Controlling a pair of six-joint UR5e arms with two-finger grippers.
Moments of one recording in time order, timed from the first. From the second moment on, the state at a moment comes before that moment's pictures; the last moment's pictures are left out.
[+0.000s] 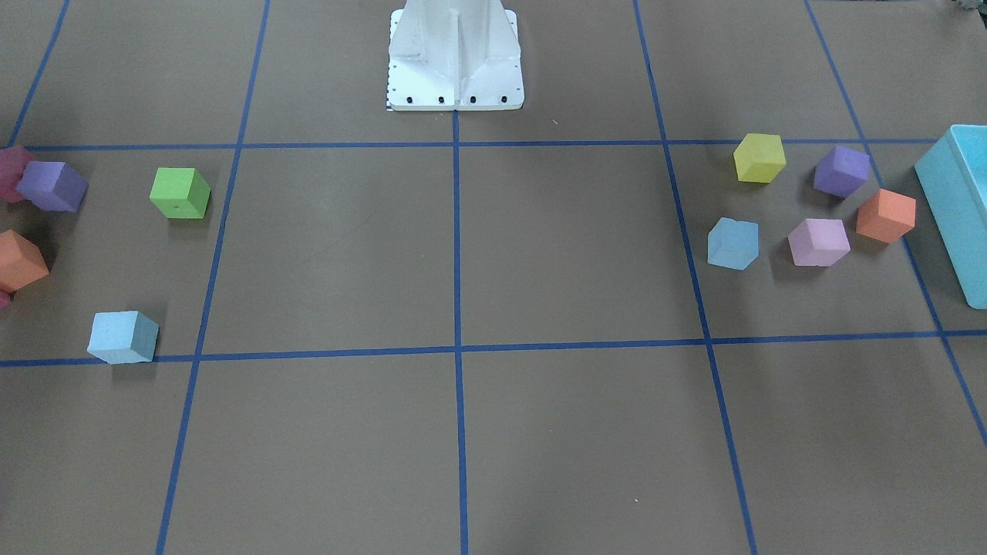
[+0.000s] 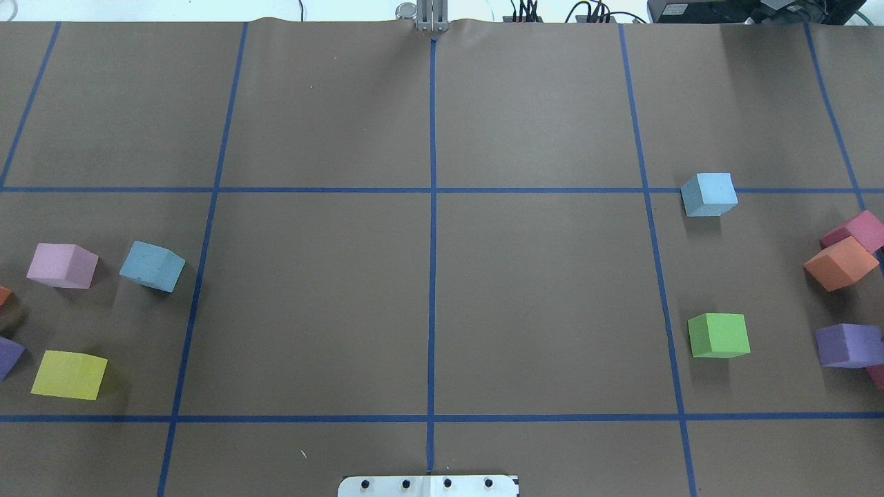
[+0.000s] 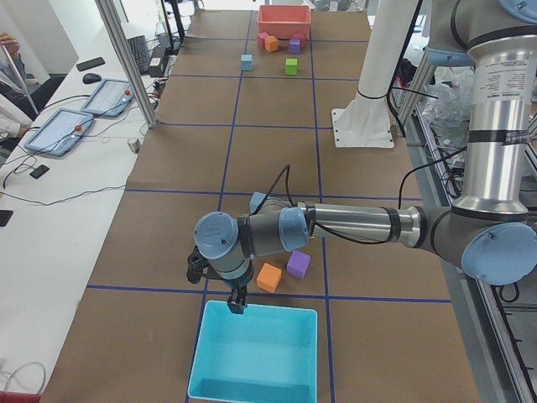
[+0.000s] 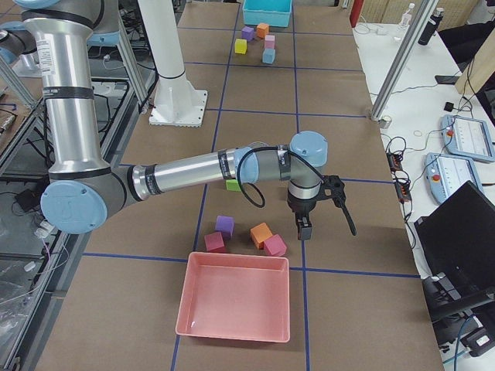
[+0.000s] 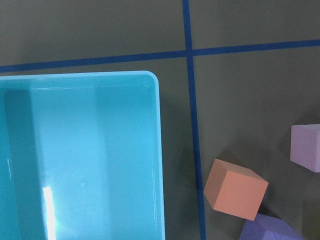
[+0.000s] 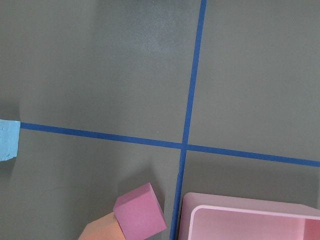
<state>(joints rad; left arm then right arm) -1.66 -1.57 -1.63 -1.29 -2.39 0.31 1.54 -1.49 1.74 -1.69 2.26 -0.02</state>
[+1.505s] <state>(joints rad) -1.32 -1.83 -1.74 -1.32 -2.40 -0.29 1.26 -1.31 1.76 -1.68 2.24 0.18</state>
